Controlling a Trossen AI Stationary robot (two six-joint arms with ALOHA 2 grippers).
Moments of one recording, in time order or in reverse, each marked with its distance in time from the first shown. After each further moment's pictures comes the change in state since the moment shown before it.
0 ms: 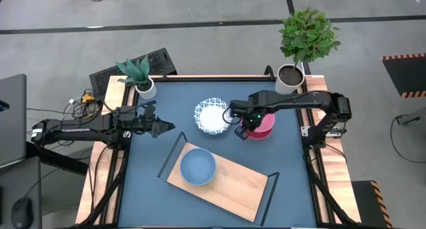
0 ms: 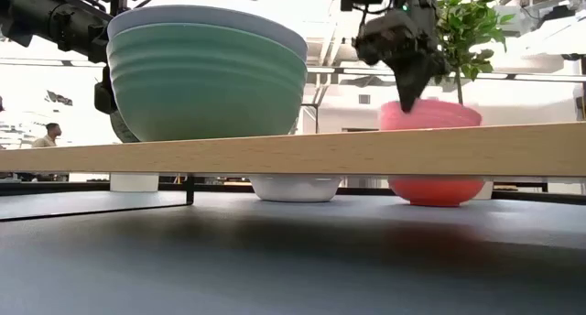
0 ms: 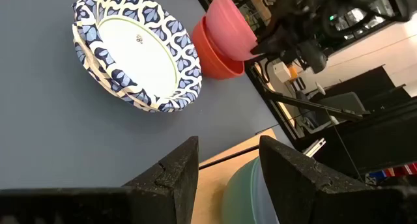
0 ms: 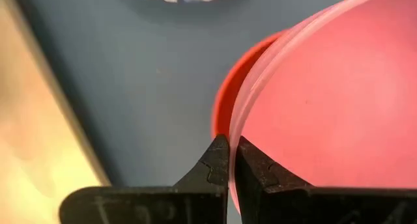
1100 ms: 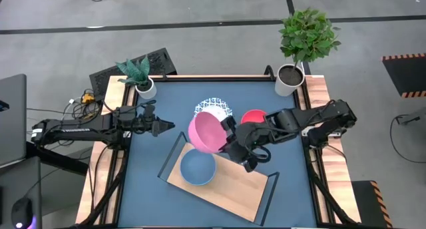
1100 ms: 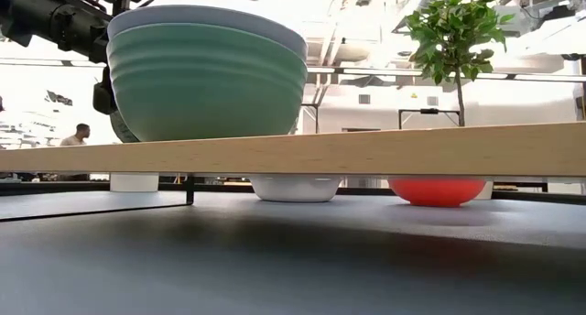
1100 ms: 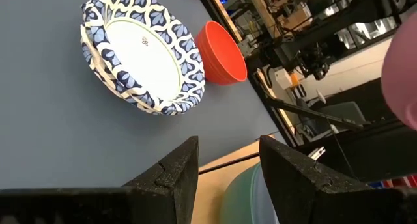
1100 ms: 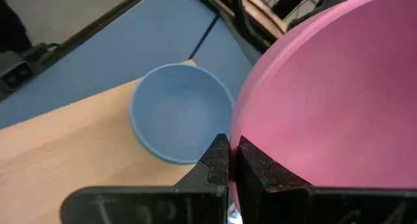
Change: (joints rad) left arm 0.000 0.000 0.000 -0.001 -0.024 -0.037; right arm 0.411 -0.002 0.398 0.356 0.124 -1.089
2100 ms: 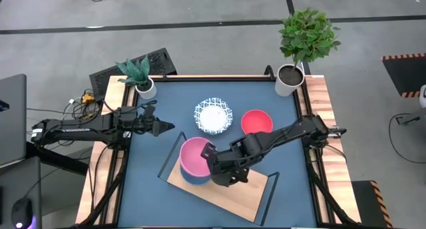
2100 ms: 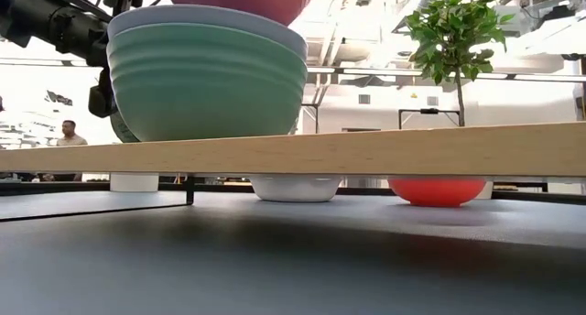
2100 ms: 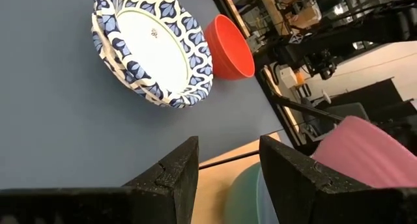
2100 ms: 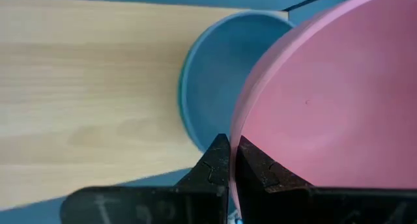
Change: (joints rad) left arm 0.000 0.000 0.000 -0.033 0.000 -0.027; right arm 0.060 0.365 0.245 -0.264 0.000 -0.334
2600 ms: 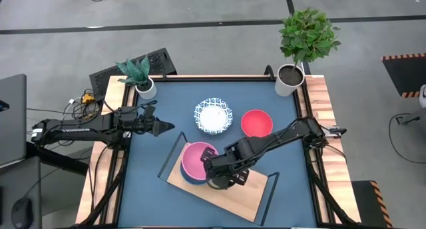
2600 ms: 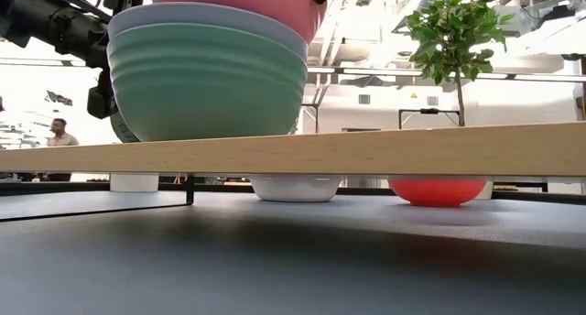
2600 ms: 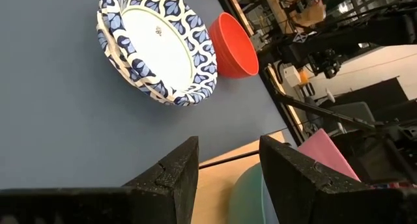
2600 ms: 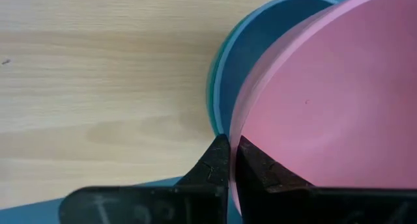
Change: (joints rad) left arm 0.000 0.000 0.000 -0.012 -0.005 0.003; right arm 0.001 0.047 -0.002 -0.044 -0.031 0.008
